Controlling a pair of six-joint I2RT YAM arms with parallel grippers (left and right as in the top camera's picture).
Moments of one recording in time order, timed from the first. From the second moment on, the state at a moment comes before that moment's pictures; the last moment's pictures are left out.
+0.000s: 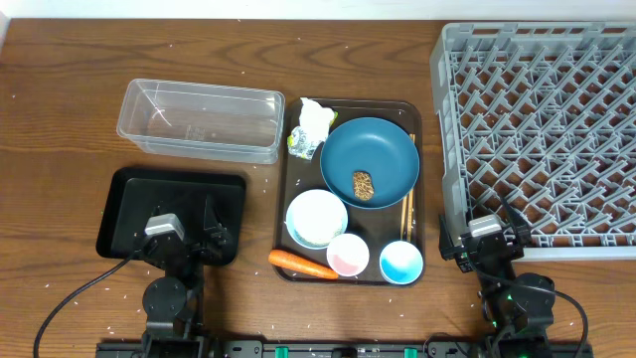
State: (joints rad) left arm -0.06 0.02 0.02 -0.11 -0.19 -0.22; right arm 0.10 0.10 0.01 -0.07 -0.07 -0.37
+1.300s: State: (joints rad) left arm -0.06 0.02 0.01 0.23 -0.18 -0.22; right arm 0.10 0.10 0.02 0.18 -0.10 -0.31
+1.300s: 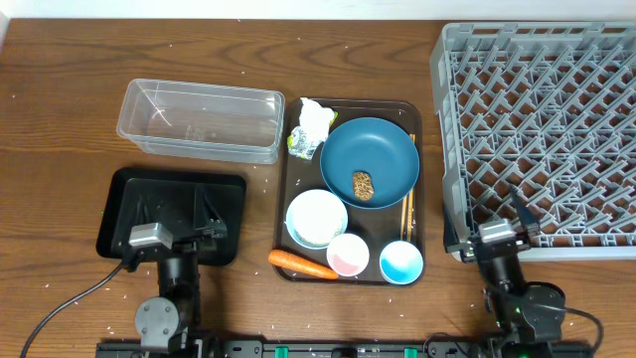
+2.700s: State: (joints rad) left arm -0.06 1.14 1.24 -0.75 0.24 -0.24; right arm 0.10 1.21 1.24 -0.68 -0.33 0.06
